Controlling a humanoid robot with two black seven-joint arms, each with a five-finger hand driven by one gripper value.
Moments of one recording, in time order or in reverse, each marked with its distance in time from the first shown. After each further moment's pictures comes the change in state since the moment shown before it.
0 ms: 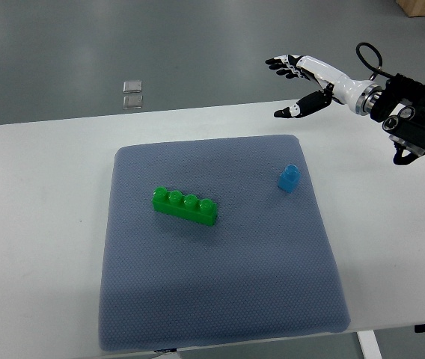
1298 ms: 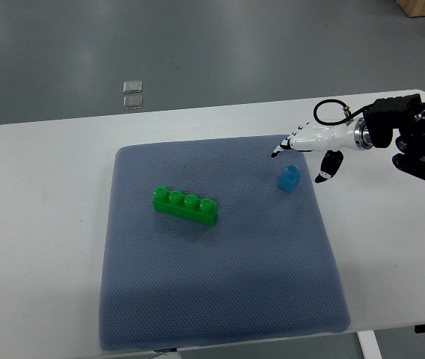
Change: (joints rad) left arm 0.000 0.000 0.000 0.000 0.000 0.000 0.000; right arm 0.026 -0.018 -0.153 0.078 -0.769 0.044 -0.001
